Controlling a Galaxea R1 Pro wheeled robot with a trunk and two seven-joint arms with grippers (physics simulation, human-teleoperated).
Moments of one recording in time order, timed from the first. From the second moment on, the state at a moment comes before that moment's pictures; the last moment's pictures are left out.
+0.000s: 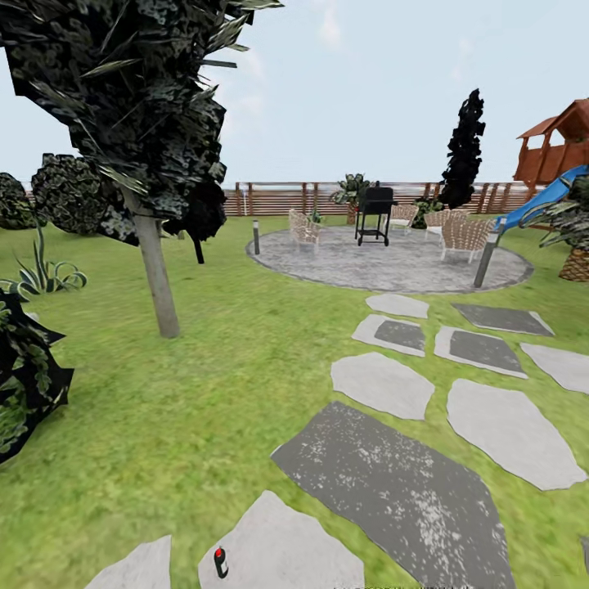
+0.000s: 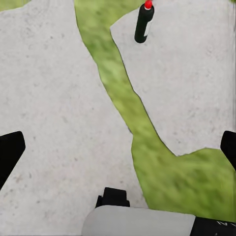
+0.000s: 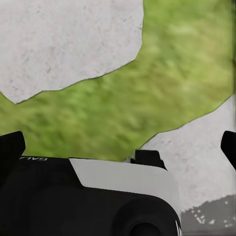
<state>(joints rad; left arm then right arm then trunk) 0.10 0.05 0.01 -0.56 0.19 -0.20 0.00 0.01 0.00 0.00 -0.37 0.00 -0.14 0.08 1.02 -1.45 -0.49</state>
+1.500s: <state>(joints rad) 0.09 0.05 0.02 -0.83 0.19 -0.28 0.04 0.01 -0.22 0.00 -0.48 0.00 -0.29 -0.14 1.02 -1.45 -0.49</state>
